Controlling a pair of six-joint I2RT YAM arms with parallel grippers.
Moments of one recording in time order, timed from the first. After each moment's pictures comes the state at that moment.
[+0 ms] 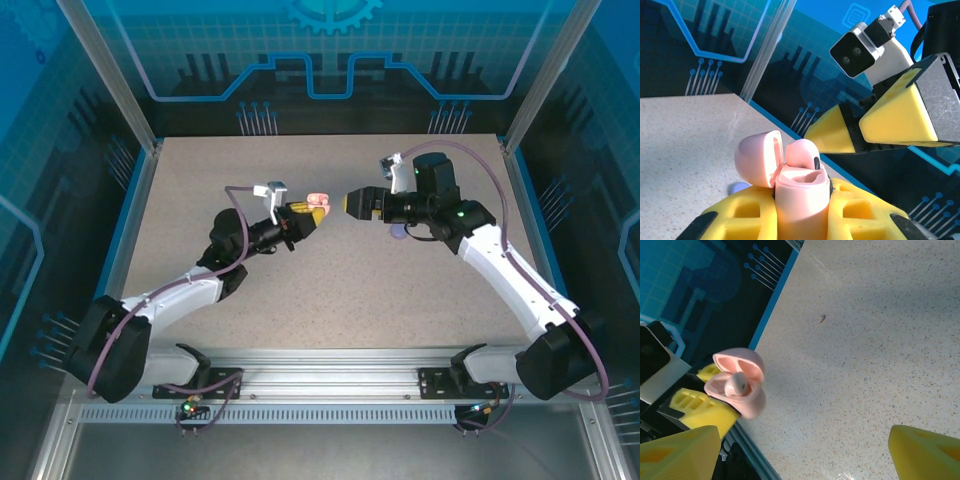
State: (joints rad) left arm -0.47 1.30 0.62 0.76 0.54 -0.54; right arm 0.41 1.30 1.20 -0.46 -0.56 0.53
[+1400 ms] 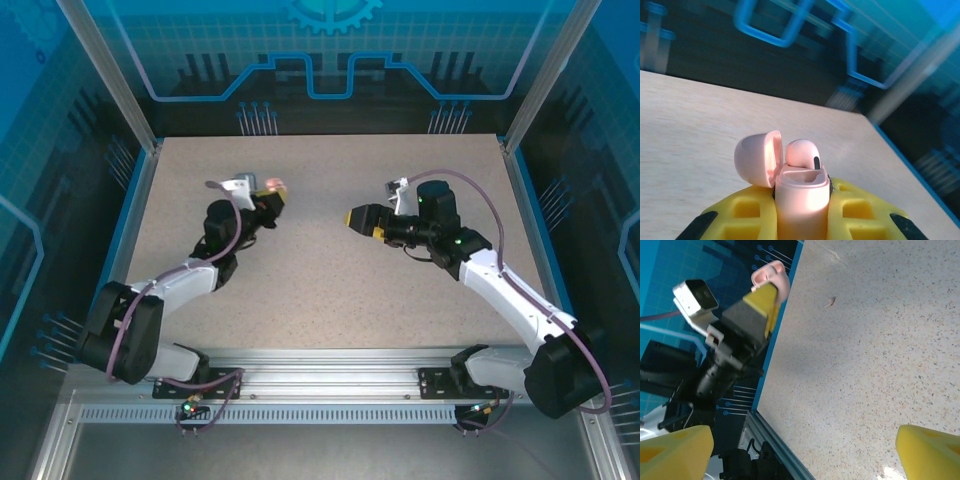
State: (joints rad) left arm -0.25 1.40 0.62 0.67 0.16 -0.51; right arm 0.41 1.20 0.90 -0.20 -0.62 0.76
